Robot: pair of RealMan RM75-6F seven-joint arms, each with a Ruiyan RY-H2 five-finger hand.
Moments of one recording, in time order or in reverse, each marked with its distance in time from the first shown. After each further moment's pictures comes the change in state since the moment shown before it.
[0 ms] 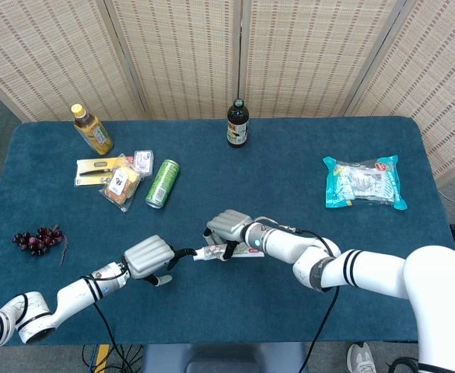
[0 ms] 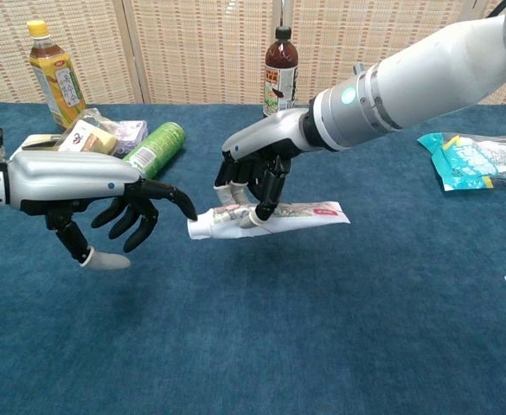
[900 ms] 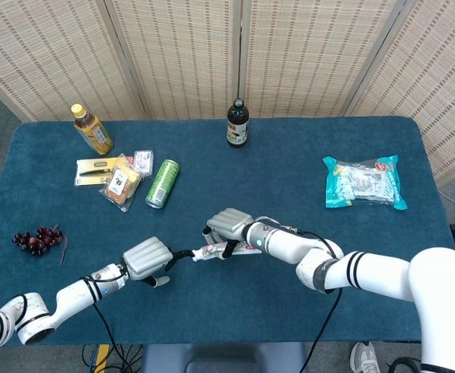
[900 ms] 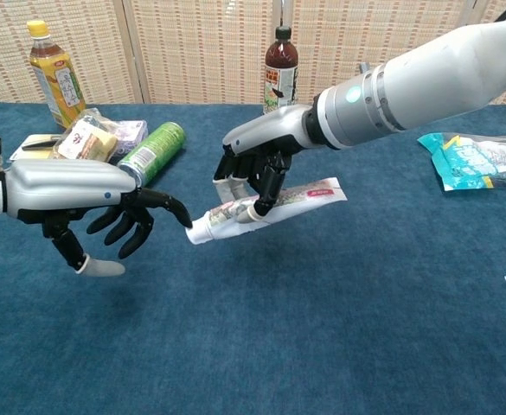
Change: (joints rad) left arm -0.014 0.003 0.029 -0.007 -0.030 -0.021 0.031; right arm -0.037 -0.002 0.019 -0.001 -0.054 0.032 0.032
